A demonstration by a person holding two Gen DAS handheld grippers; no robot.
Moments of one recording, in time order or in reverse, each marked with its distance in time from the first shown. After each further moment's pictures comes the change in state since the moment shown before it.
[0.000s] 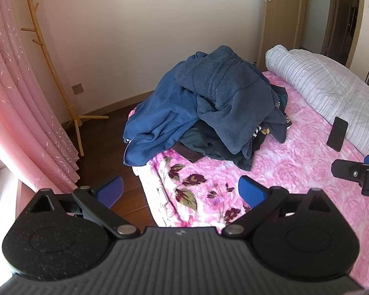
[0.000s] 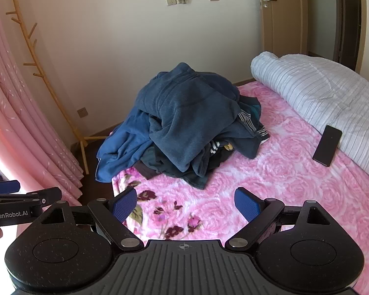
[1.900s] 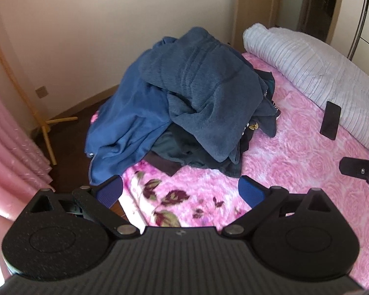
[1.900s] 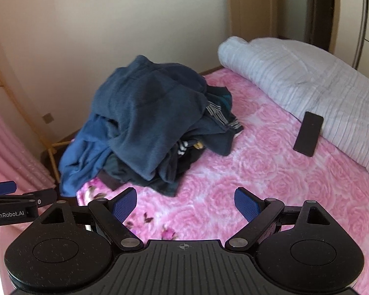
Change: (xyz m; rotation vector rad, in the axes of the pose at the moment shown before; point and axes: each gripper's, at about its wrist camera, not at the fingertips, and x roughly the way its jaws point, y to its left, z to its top) left arm 0.129 -0.013 0.062 0.080 0.093 -0.108; right arm 0.078 -0.039 0.044 0.102 0.064 -0.148
